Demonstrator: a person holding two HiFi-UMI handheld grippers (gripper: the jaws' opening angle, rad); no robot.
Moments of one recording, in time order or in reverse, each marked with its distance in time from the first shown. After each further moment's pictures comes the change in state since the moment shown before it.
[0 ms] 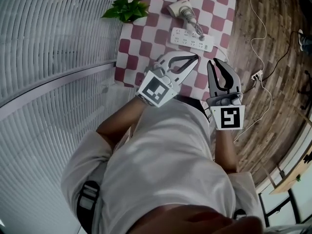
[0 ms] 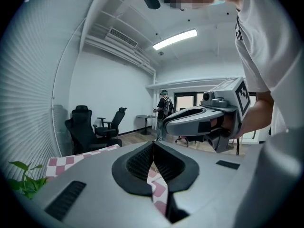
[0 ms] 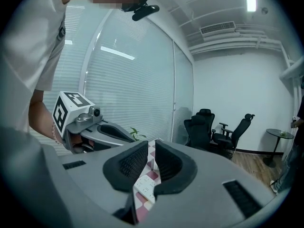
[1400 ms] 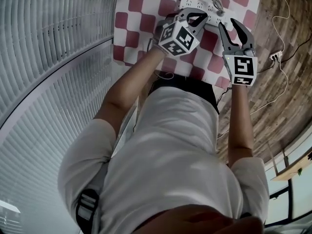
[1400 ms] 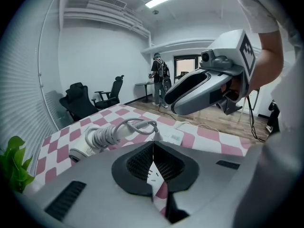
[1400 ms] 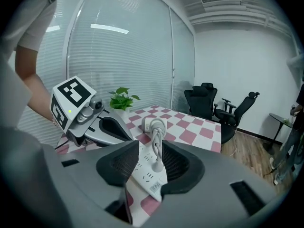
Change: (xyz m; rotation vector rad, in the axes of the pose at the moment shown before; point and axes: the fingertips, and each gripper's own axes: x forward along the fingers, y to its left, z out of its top) left arm 0.080 0.066 -0.184 0.090 0.434 0.010; right arm 0.087 -0.046 -0.159 0.019 0.299 0.049
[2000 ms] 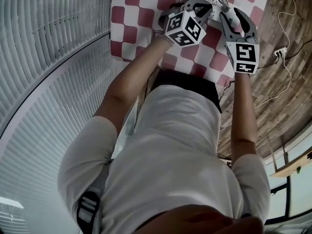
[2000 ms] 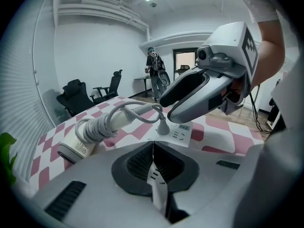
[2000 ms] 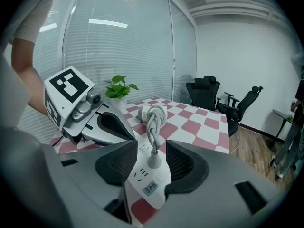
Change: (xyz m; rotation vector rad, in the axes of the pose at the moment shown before) left arm 0.030 0.014 -0.011 0.032 0.069 0.003; right arm 0.038 -0.013 -0.022 0.013 0.057 0.026
